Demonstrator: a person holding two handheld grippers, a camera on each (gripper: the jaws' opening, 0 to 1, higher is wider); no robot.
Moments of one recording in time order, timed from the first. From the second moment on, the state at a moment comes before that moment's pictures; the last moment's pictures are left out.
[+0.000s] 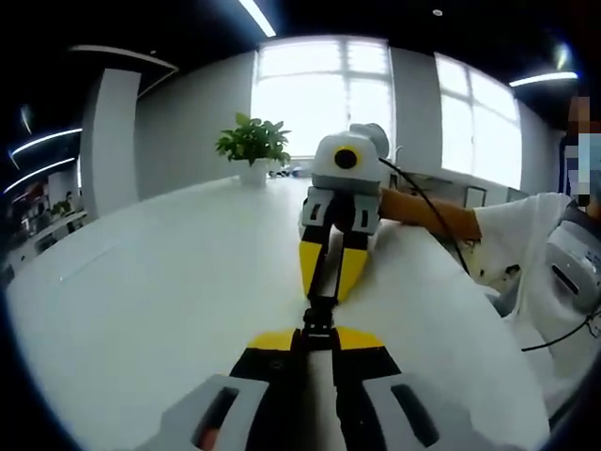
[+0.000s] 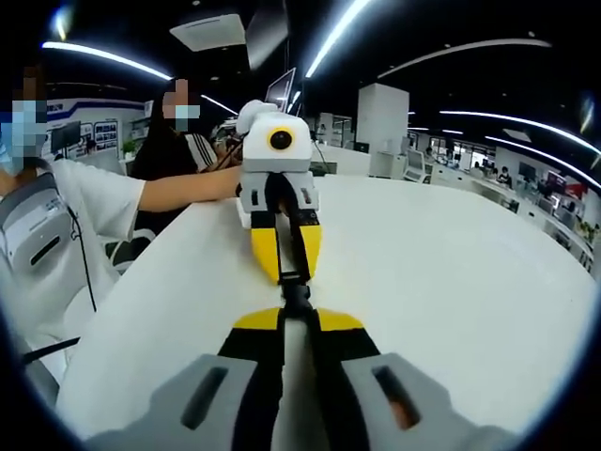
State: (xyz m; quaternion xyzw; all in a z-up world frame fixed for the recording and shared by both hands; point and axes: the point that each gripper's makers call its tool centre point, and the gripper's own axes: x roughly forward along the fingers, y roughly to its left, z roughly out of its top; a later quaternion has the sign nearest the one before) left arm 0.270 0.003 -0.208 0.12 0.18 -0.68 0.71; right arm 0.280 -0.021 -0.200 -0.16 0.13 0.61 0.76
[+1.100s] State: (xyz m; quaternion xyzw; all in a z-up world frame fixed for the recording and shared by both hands) left arm 0.271 0.000 -0.205 0.13 0.17 -0.69 0.69; right arm 0.261 -0.023 -0.196 -0.15 0.12 0.64 0.75
